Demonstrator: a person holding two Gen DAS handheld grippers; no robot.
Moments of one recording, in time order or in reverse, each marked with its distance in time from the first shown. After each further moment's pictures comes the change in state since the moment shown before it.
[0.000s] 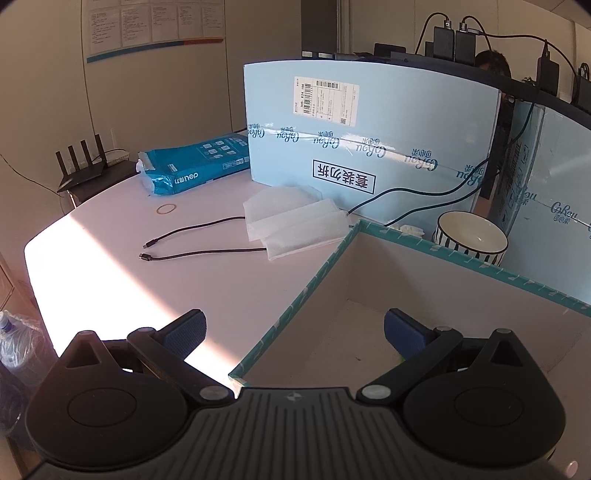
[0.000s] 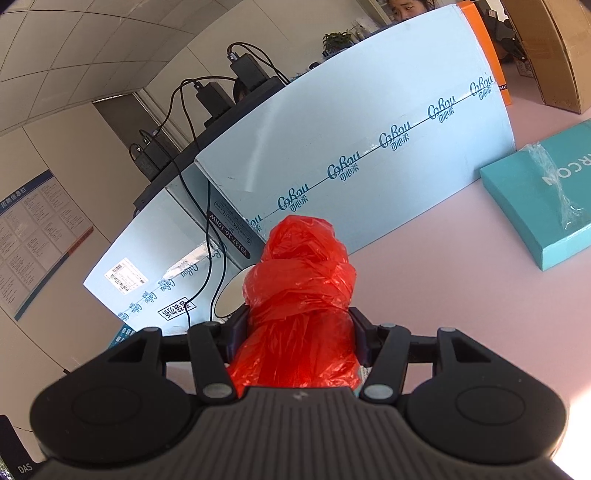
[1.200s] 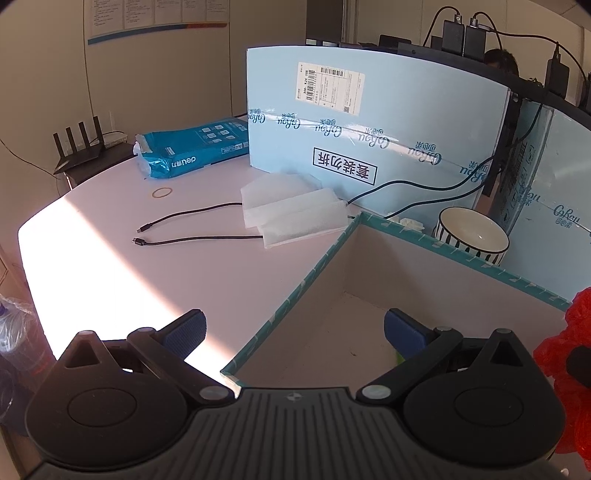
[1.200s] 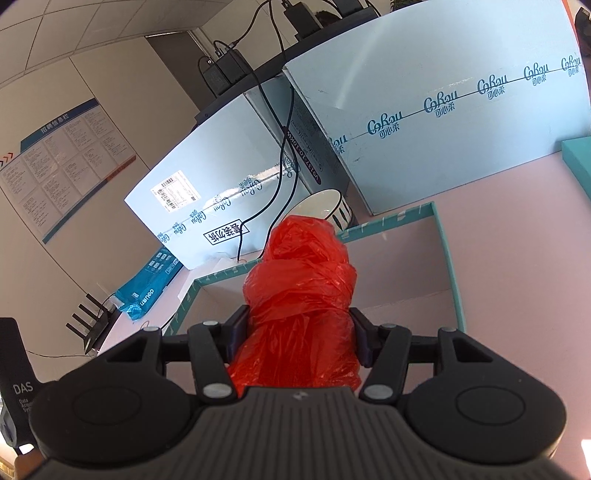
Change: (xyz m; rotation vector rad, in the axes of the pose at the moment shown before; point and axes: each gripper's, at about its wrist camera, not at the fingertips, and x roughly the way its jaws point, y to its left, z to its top) left arm 0.010 0.003 0.002 -0.032 0.041 -0.009; right arm 0.029 0.054 -0.046 -0.148 0.166 0.115
